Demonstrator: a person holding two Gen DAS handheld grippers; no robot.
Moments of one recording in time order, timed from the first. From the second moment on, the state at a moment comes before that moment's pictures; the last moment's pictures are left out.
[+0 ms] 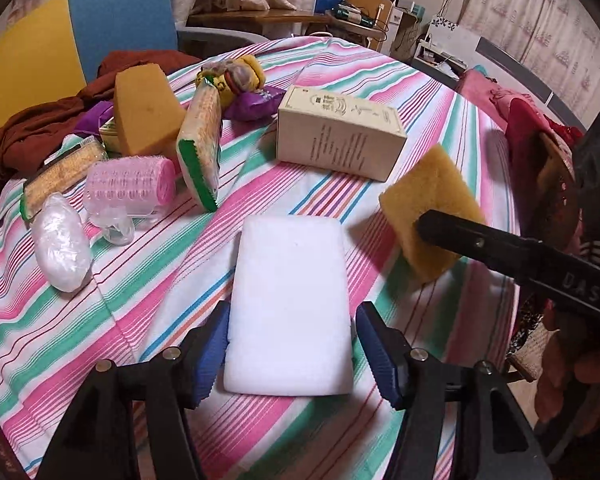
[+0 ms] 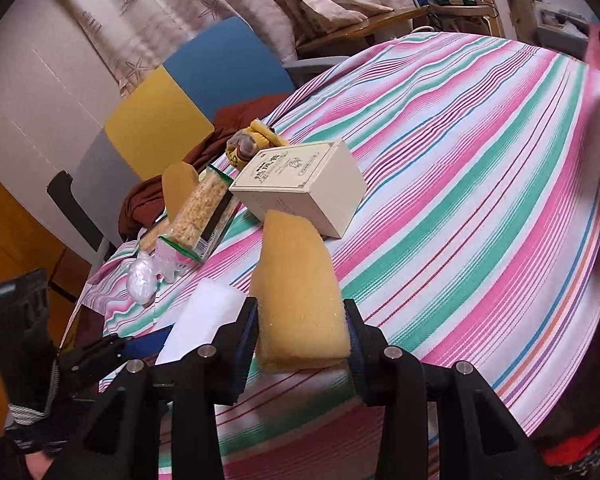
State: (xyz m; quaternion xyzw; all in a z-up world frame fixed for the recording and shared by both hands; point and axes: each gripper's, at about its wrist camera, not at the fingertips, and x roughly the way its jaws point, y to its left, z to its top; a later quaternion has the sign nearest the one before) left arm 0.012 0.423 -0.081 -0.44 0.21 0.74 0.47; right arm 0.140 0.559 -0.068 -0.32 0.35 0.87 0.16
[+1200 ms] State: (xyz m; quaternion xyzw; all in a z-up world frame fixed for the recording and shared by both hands) left arm 0.039 0.337 -0.077 -0.39 0.16 0.78 0.47; right arm 0.128 0.512 -0.052 -0.35 0.31 0.87 0.14
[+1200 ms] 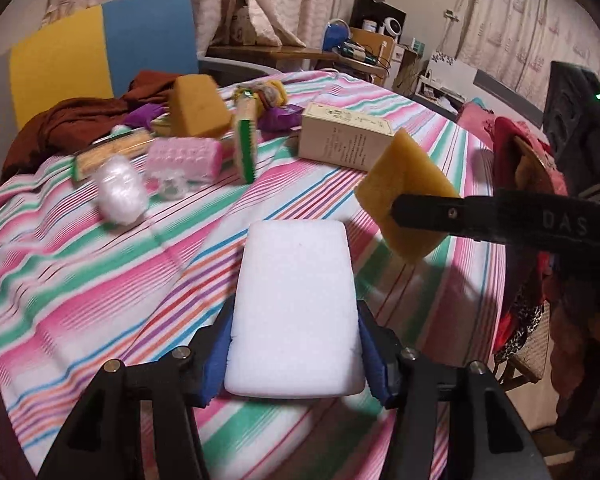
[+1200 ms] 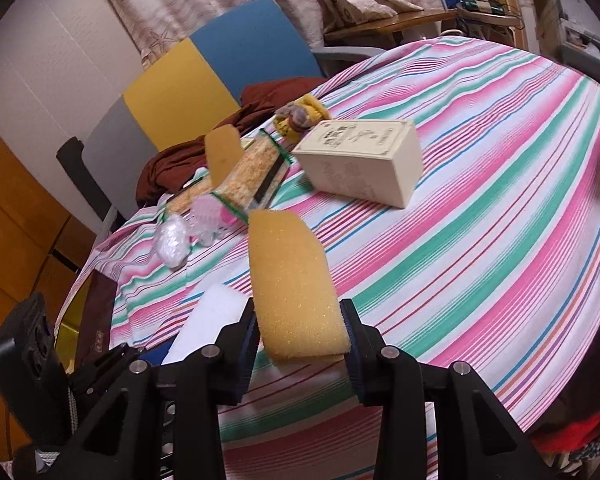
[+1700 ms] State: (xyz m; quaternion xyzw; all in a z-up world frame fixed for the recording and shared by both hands) left arm 0.042 0.239 -0.039 -0.36 0.09 0.82 0.43; right arm 0.119 0.455 -0.052 -0.36 0.32 0.87 0.08
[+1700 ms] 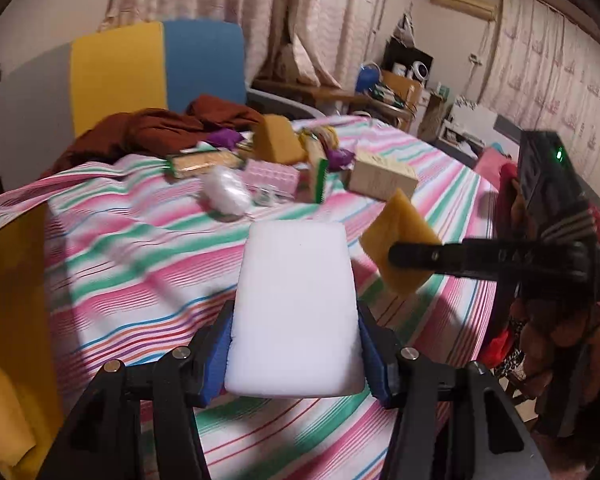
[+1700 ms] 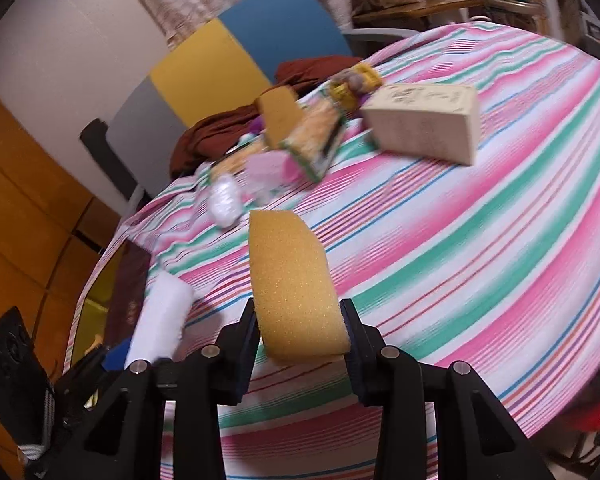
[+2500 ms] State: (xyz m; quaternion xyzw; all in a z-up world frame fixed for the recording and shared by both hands) left arm 0.011 0.011 -0.020 -0.34 -0.06 0.91 0.20; right arm 0.040 0.284 0.014 -0.37 0.18 0.90 -0.14
